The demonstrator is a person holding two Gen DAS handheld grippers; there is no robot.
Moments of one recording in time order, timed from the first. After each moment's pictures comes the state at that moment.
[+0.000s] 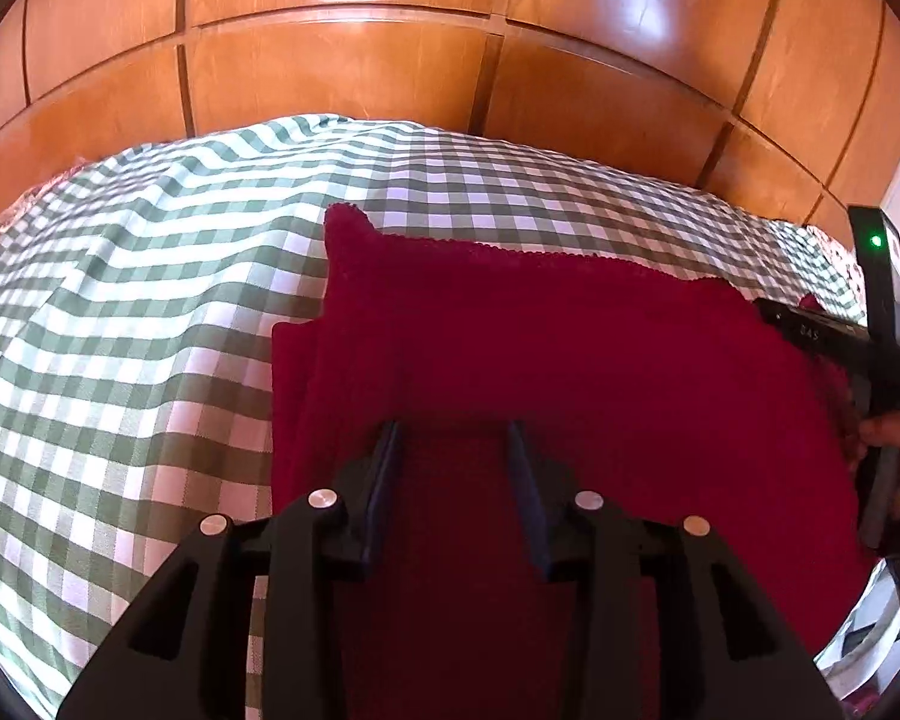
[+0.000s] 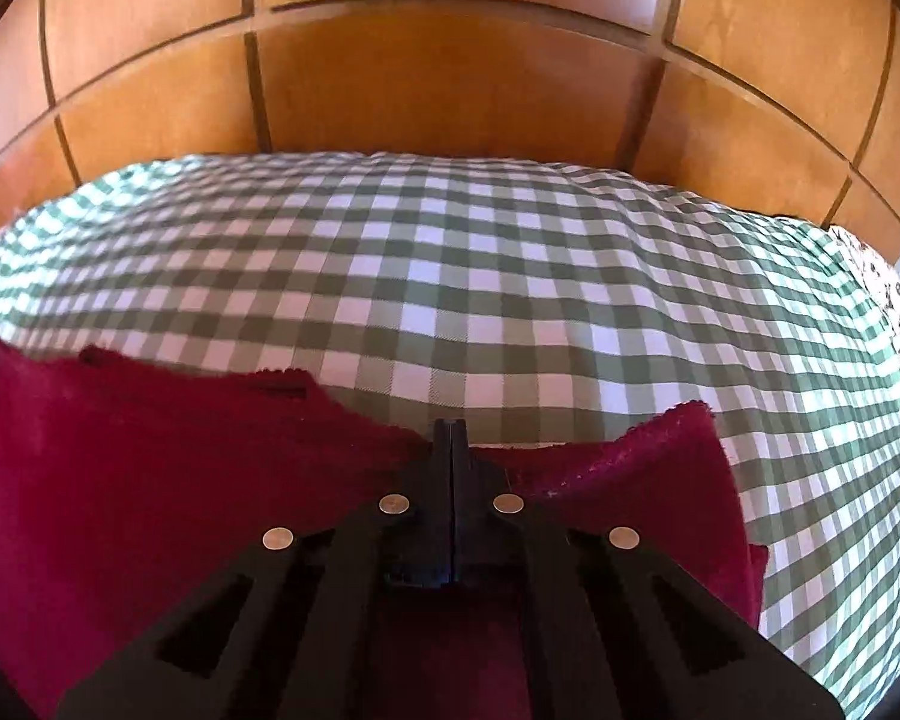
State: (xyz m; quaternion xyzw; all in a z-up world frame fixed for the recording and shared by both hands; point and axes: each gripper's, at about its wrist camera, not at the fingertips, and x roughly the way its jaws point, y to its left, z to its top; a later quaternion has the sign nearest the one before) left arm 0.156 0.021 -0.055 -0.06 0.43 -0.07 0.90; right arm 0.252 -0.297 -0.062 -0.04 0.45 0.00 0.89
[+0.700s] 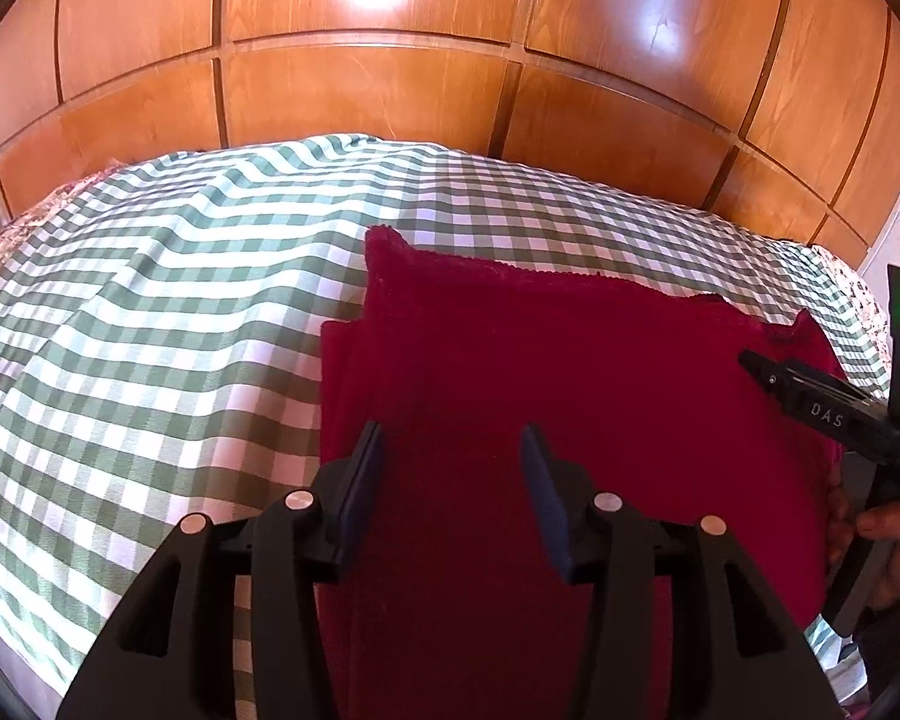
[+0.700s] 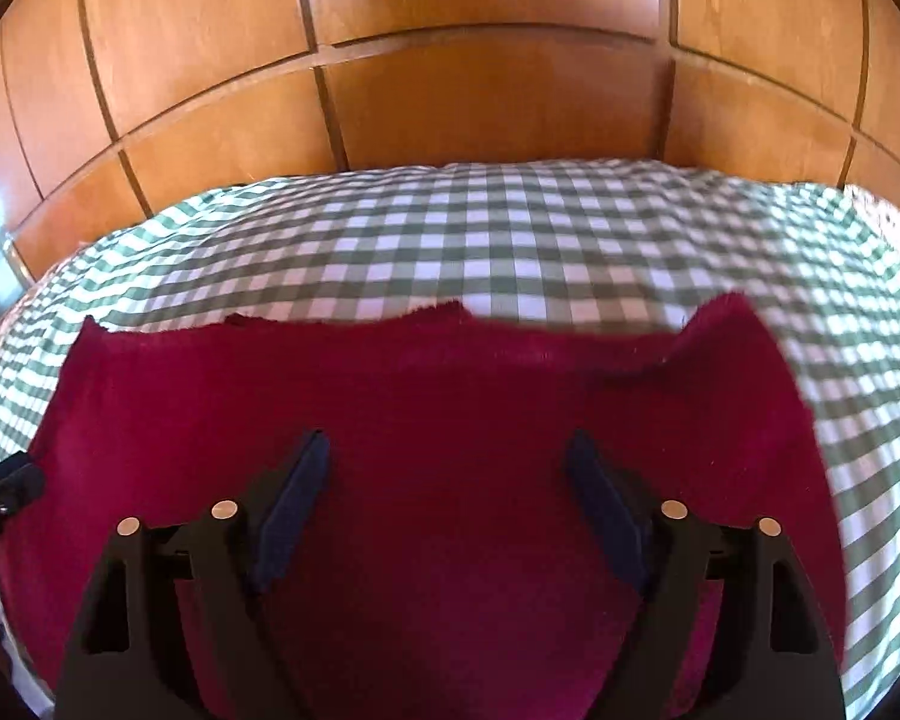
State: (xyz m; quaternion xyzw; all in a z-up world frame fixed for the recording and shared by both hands) left arm 0.130 0.034 -0.034 -0.06 0.42 -0.04 0.91; right arm 0.189 -0.264 -0.057 0.03 0.43 0.04 0.90
